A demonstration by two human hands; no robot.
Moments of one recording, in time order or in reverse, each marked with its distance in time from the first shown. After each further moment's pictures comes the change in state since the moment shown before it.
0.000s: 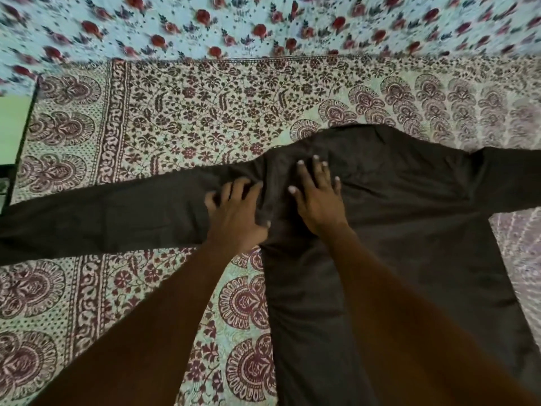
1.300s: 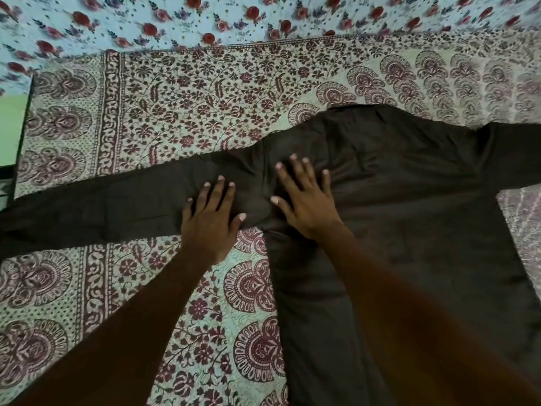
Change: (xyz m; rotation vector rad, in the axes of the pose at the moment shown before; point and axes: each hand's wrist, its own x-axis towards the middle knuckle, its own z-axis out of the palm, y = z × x) left_hand -0.036 -0.047 0.029 0.100 0.035 -0.008; right_hand -0.029 -0.007 0.022 -0.119 0.066 -0.165
